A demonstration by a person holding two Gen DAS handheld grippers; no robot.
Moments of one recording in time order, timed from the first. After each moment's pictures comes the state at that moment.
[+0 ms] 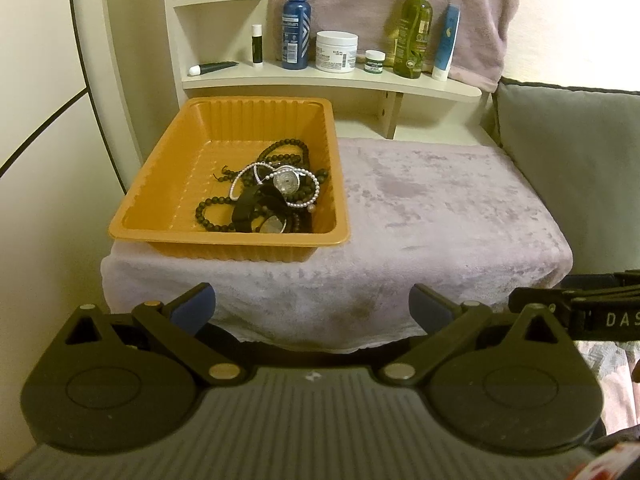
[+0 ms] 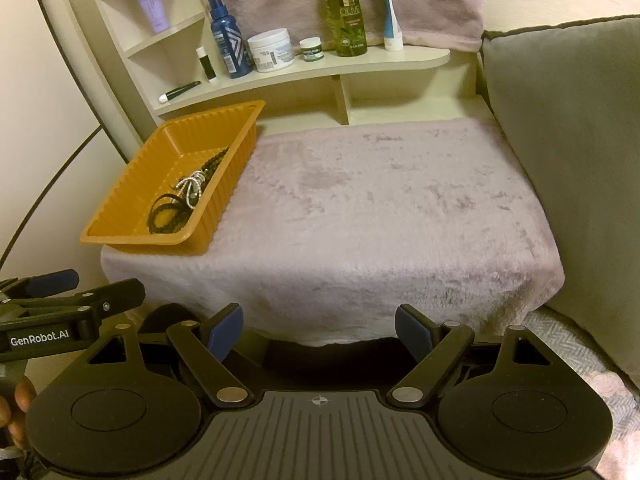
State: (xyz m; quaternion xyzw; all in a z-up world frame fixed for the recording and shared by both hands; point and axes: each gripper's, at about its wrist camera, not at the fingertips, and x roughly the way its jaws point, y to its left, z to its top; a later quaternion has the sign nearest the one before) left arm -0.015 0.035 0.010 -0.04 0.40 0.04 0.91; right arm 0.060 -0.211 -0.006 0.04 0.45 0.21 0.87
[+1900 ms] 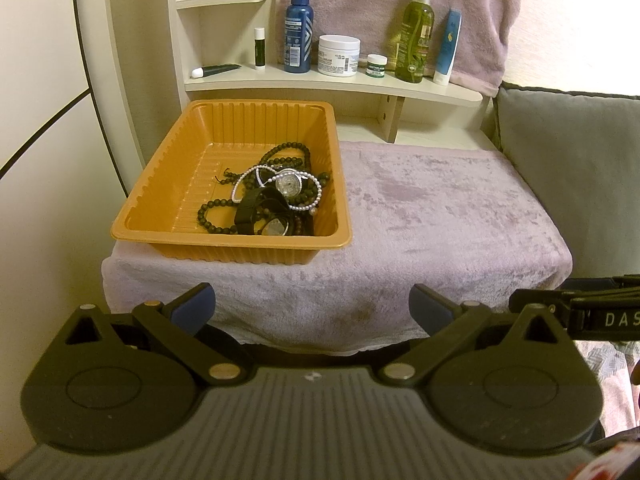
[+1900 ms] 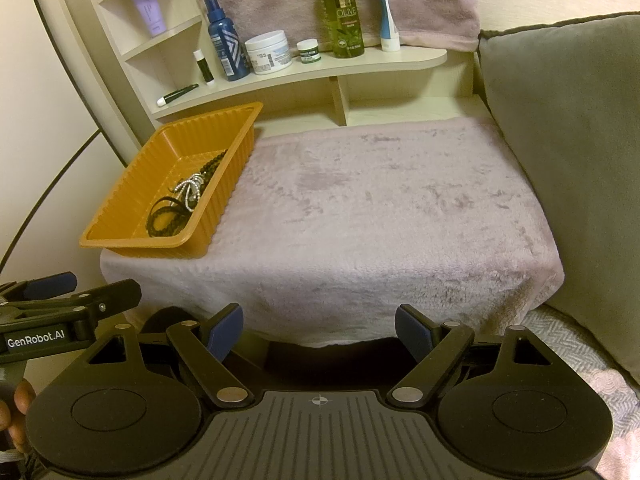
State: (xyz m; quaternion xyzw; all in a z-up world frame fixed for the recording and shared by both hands) left arm -0.017 0.037 0.012 -0.04 0.40 0.04 0.92; right arm 0.060 -0.212 -0.007 0.04 0.45 0.21 0.87
